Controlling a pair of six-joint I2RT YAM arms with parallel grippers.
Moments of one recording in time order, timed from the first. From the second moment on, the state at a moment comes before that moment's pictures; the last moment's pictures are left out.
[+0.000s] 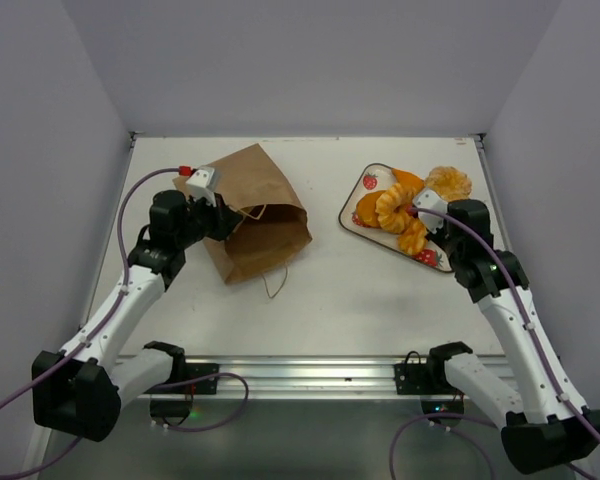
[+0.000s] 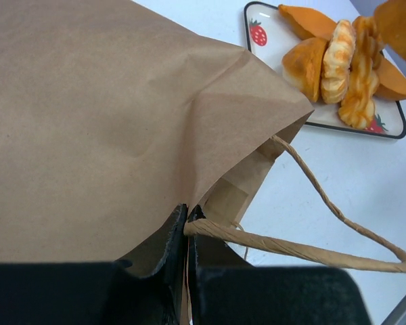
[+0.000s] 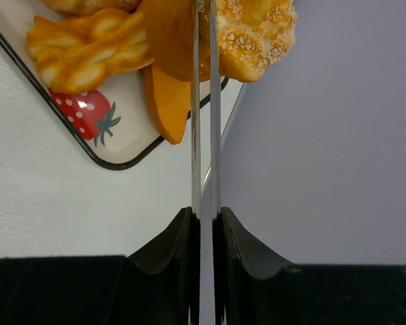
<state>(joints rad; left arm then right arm) -0.23 1.07 0.75 -0.07 0.37 -0.20 0.22 0.88 1.00 -0.79 0.40 -0.73</state>
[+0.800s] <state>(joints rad) -0.23 1.05 0.75 -0.07 0.39 -0.20 0.22 0.86 0.86 -0.77 0.34 -0.70</state>
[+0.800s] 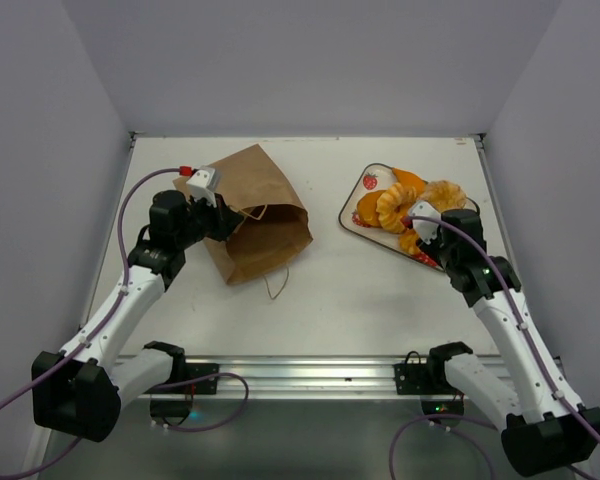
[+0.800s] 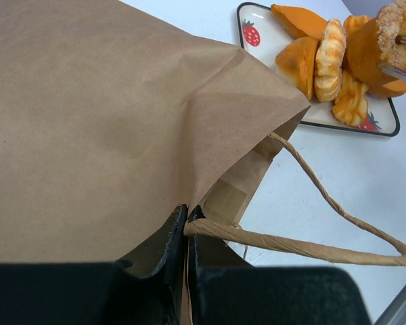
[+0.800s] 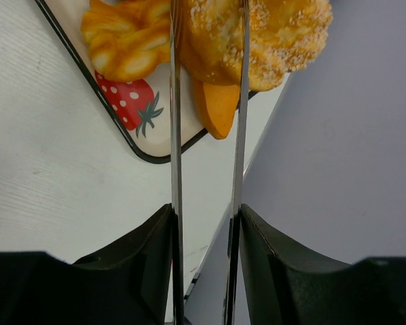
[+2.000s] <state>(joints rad) -0.23 1.07 0.74 -0.02 0.47 -0.20 0.22 0.84 1.03 -0.88 -0.02 -0.63</state>
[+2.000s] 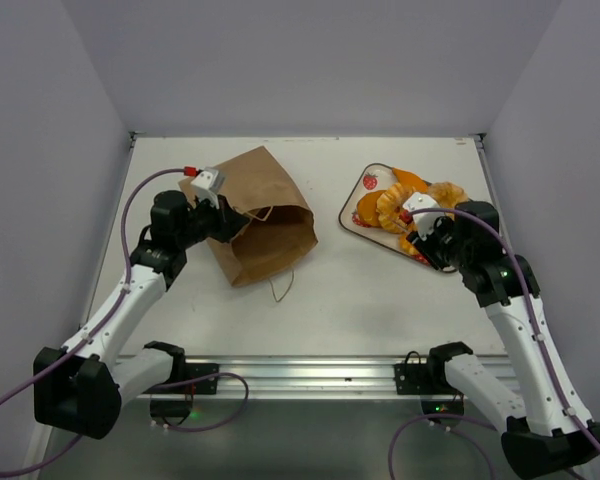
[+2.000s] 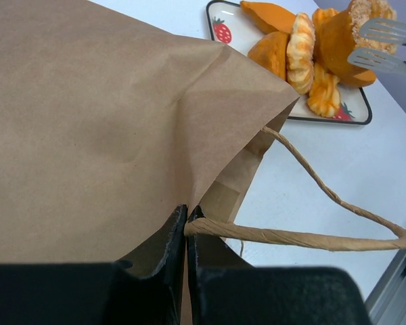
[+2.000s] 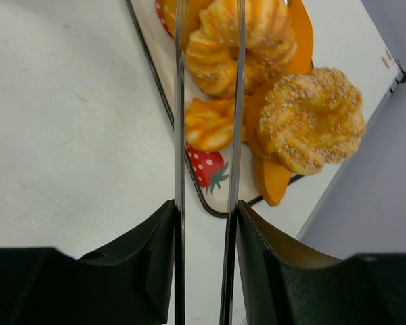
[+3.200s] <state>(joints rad) -0.31 1.01 0.82 -0.06 0.51 -0.43 0.73 1.02 1.01 -0.72 -0.35 -0.56</state>
